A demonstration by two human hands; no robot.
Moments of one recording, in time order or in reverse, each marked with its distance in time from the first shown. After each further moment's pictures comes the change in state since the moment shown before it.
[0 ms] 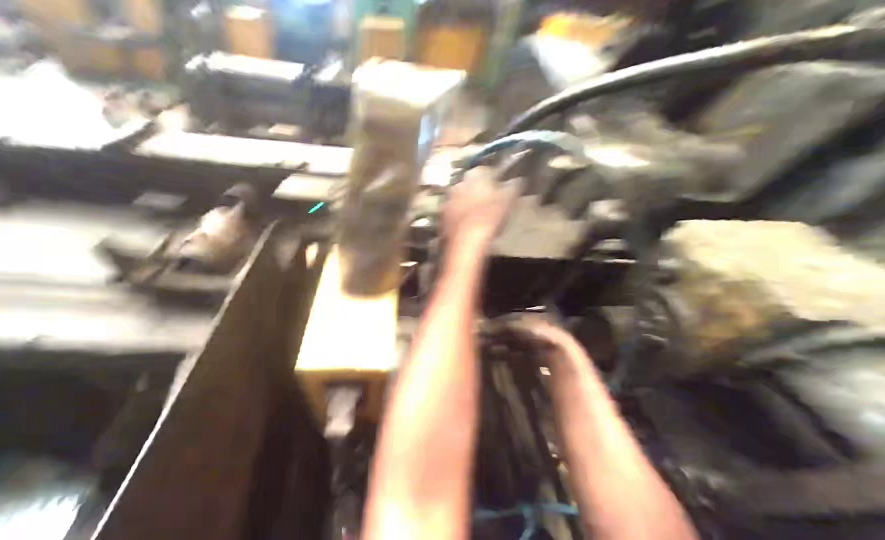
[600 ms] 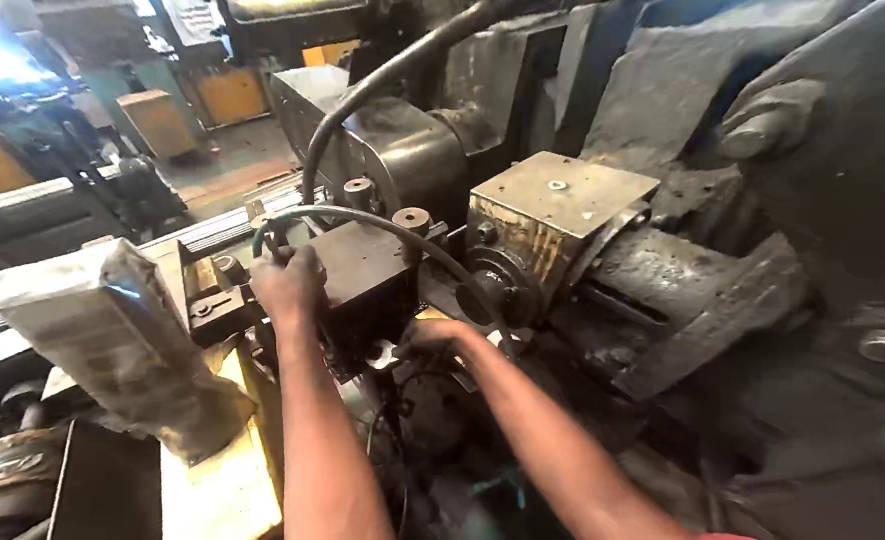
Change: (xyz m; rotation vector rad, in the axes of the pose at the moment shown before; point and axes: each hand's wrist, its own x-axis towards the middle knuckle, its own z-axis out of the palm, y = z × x) left_hand -0.005 0.024 0.000 -0.293 -0.029 -0.211; right_hand 0.013 -0.004 -0.041 -0.348 -0.157 0.047
